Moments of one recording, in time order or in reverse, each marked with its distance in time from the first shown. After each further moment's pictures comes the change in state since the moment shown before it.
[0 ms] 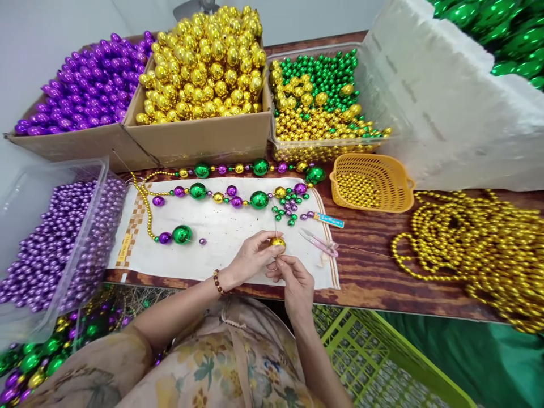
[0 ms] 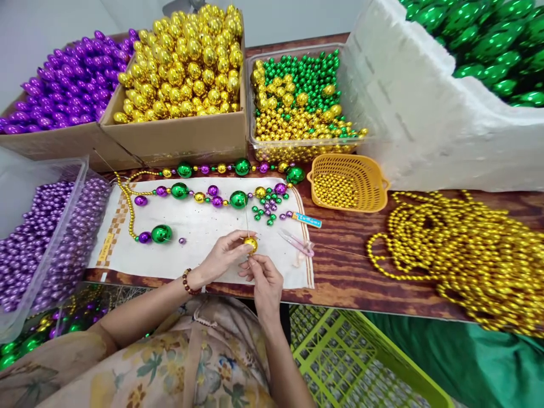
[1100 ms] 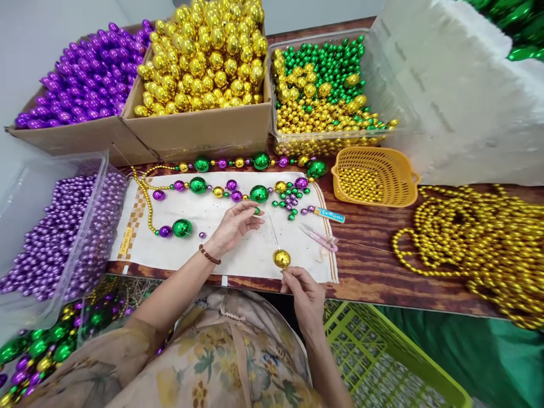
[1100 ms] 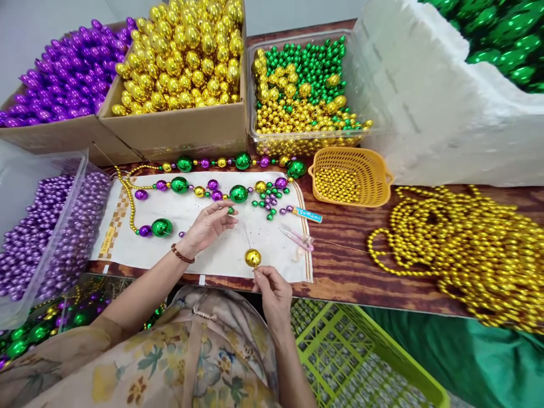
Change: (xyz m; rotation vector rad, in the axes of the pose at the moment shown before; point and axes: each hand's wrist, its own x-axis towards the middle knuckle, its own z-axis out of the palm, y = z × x) left_hand 0.030 0.012 -0.044 -0.487 0.070 -0.074; right_hand -0.022 0.004 -0.039 -0.199 -0.081 -0.124
